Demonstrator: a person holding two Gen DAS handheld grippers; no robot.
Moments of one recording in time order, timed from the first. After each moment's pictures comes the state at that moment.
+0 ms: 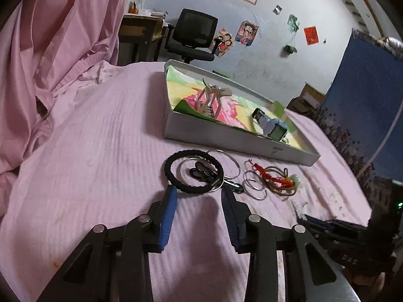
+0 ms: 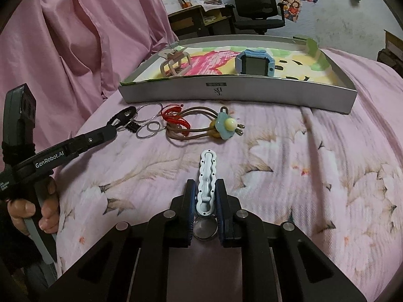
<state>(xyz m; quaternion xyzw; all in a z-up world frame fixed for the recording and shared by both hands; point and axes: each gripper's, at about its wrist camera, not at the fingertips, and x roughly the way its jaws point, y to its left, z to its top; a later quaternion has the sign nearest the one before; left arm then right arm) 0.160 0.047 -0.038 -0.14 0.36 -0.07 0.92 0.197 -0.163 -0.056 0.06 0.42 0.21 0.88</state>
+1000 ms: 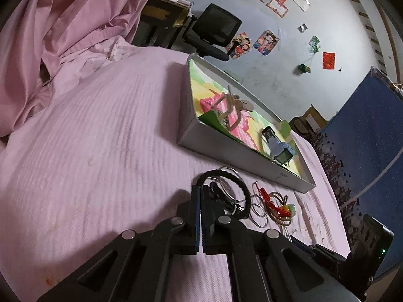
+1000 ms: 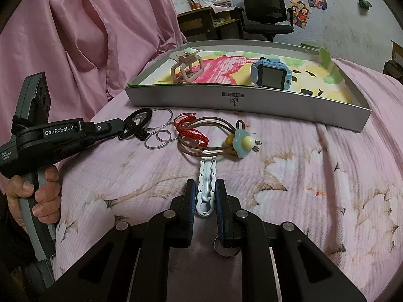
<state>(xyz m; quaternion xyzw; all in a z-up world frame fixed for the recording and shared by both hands) 0.185 0.071 -0.044 -0.24 0.37 -0.06 0.89 0.206 -0.146 -0.050 0.04 0.41 0.23 0.88</state>
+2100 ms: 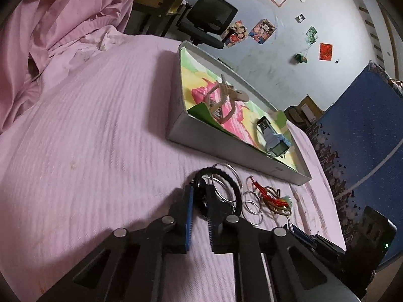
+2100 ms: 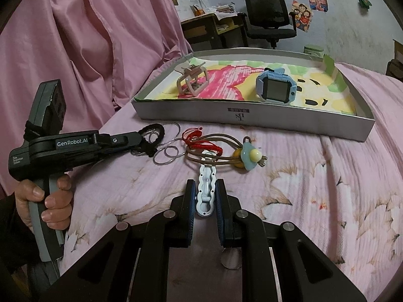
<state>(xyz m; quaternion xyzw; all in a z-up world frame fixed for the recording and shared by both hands) 0.196 0.071 -0.046 -0.24 0.40 -0.09 0.88 0.210 -0.145 -0.041 0.06 0.40 0.24 0.88</state>
